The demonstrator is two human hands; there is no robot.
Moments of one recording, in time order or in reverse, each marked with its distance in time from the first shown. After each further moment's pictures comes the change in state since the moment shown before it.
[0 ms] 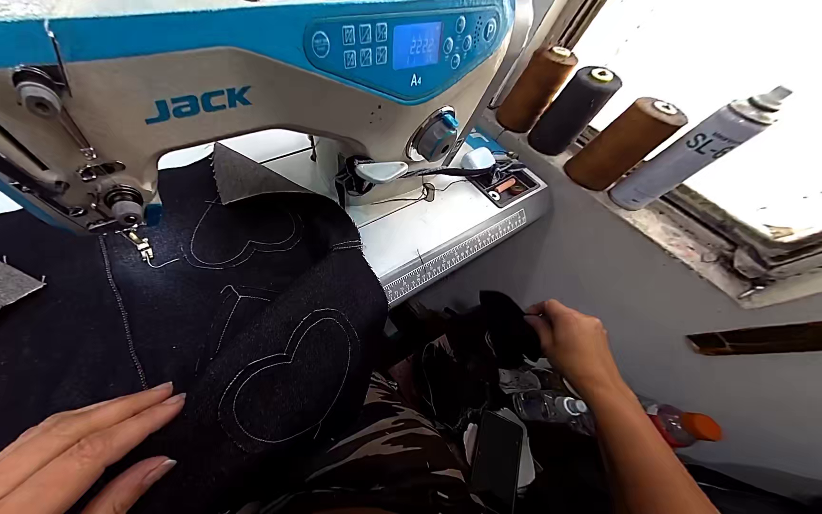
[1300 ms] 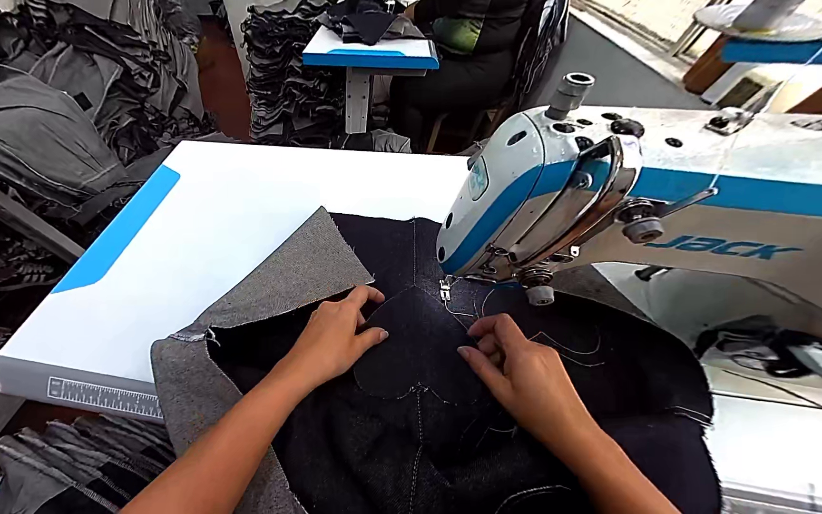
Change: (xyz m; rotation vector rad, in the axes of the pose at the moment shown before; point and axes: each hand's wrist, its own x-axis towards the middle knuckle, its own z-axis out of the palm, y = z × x) left_hand 0.020 -0.133 0.003 -0.208 0.175 -0.716; right_hand 0.052 -0.377 0.088 0.446 -0.136 -0.915
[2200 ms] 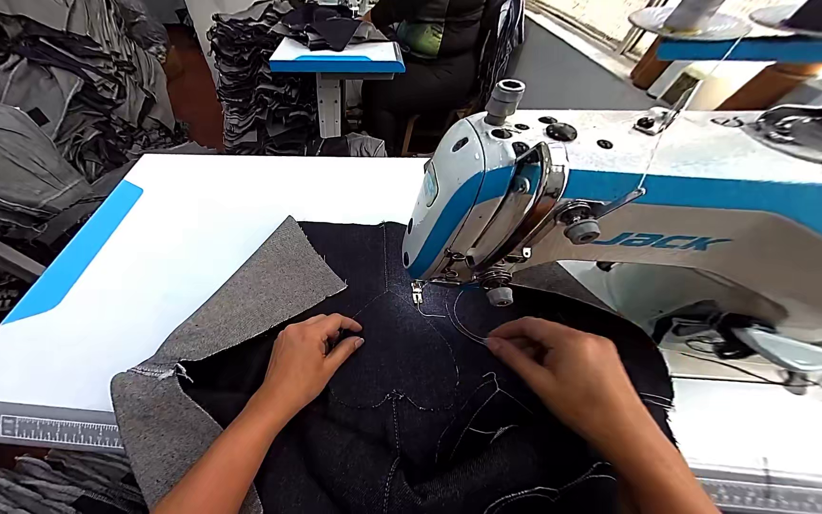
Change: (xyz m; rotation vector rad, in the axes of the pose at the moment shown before) left_hand -0.003 -0.031 0.034 0.034 0.344 0.226; right_hand -0.004 0.016 -0.054 -0.039 0.039 0.140
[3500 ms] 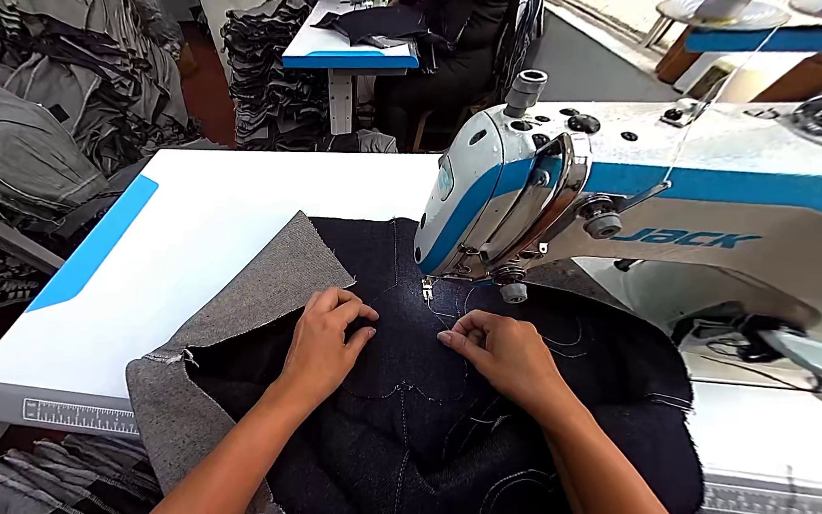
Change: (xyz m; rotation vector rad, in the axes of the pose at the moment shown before) left_hand 0.011 0.023 -0.003 0.001 0.066 0.041; right_hand 0.023 -0.018 0.045 0.011 -0.190 0.150
